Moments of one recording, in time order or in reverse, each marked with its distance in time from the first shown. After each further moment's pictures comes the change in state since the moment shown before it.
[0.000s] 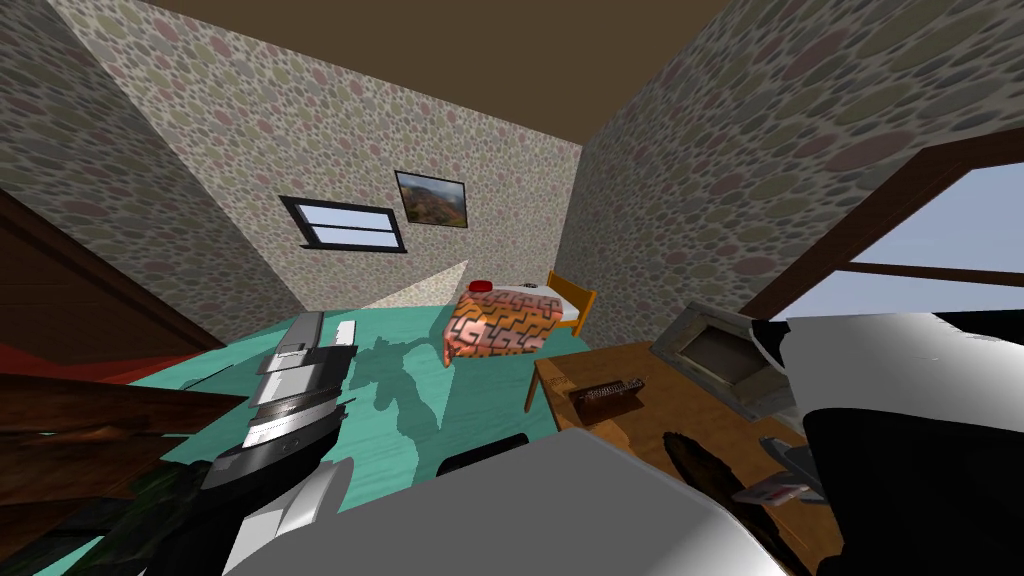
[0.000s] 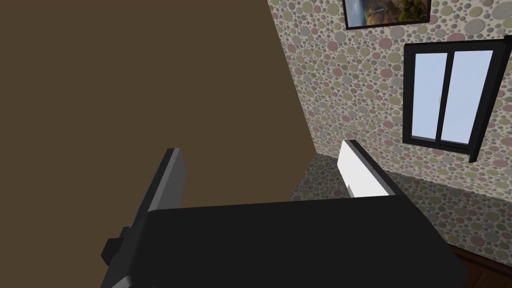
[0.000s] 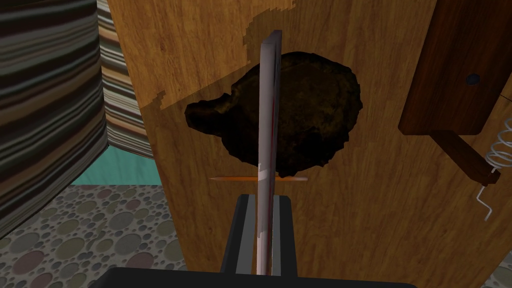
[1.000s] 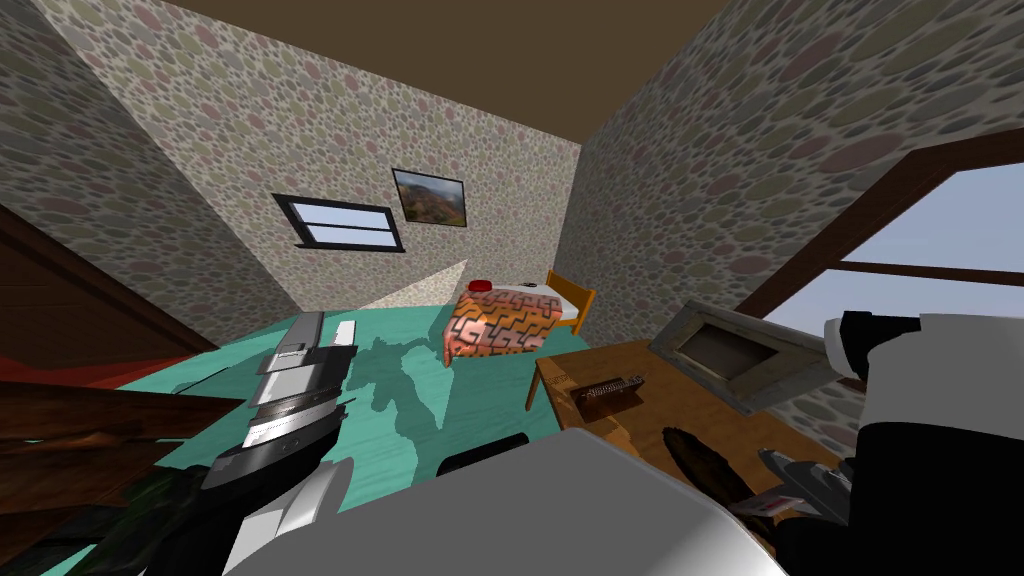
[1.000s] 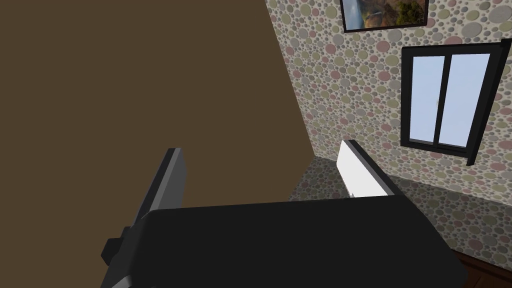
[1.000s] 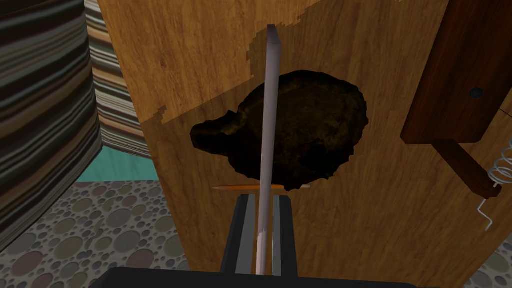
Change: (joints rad) left arm 0.000 0.000 0.000 0.000 0.000 0.000 0.000; right arm -0.231 0.162 -0.021 -0.157 0.086 0.254 0.149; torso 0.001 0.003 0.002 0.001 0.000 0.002
